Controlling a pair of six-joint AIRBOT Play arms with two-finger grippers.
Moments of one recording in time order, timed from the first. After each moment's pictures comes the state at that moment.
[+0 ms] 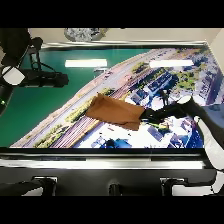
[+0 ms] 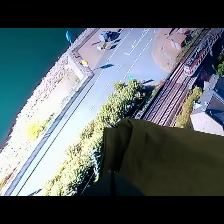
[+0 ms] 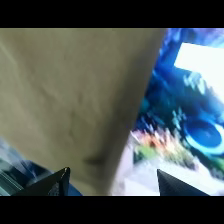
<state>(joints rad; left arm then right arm) -0.17 -1.31 1.48 1.26 -1.00 -1.49 -0.10 -1.60 1.04 -0.72 1.14 1.08</state>
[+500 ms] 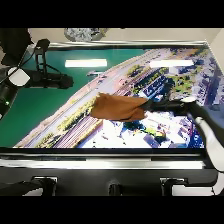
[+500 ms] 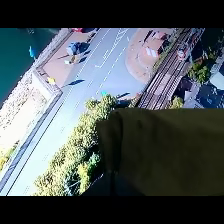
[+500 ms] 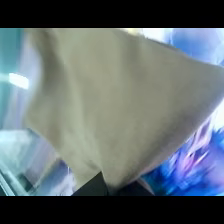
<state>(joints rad) -0.21 -1.32 1.48 1.27 -1.01 -1.49 -0.16 -1.57 1.08 -0.43 1.11 0.83</state>
